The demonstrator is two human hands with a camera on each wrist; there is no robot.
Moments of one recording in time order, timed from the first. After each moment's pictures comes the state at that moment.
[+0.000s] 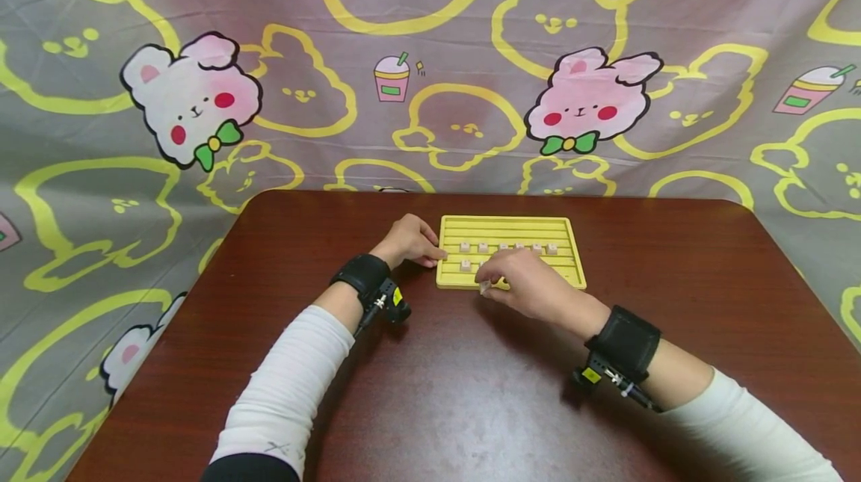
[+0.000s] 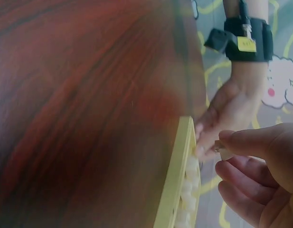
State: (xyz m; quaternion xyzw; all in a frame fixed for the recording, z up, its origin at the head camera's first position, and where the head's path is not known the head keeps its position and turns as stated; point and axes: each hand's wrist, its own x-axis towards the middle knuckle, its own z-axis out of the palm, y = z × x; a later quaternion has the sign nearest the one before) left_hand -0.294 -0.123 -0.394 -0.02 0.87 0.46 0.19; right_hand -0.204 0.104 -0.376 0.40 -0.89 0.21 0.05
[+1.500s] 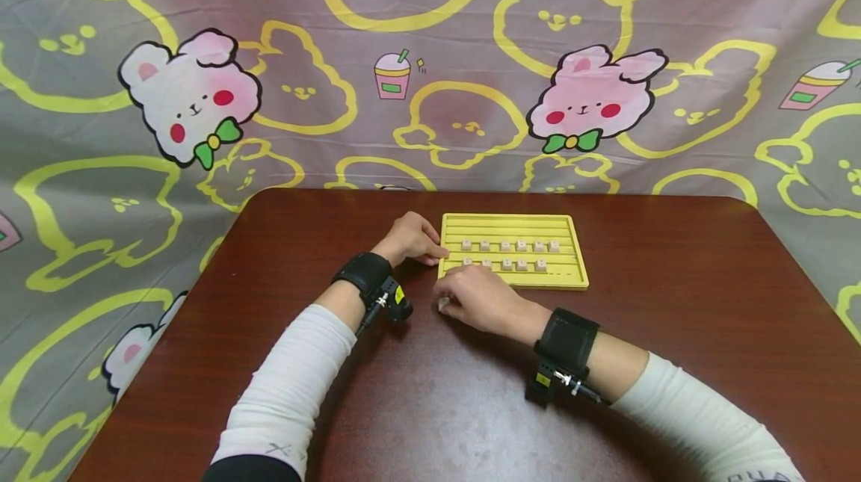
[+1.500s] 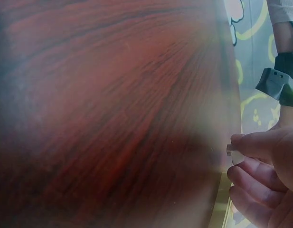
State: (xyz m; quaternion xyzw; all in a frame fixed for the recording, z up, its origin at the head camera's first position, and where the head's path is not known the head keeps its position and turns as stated) left_hand -0.292 -0.121 -0.388 -0.02 0.87 0.45 0.19; right_hand -0.204 0.043 -0.401 0.43 -0.89 0.18 0.03
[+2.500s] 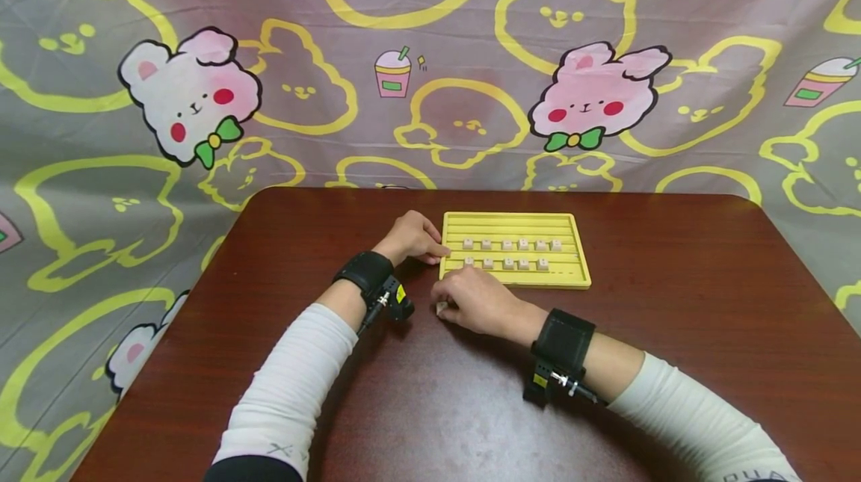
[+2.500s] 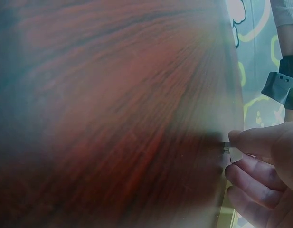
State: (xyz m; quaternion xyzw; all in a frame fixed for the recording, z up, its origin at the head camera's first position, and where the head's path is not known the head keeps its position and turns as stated) left_hand -0.293 -0.120 -0.388 -0.03 0.88 0.44 0.19; right_hand -0.206 0.038 -0.407 0.43 -0.88 0.18 0.02
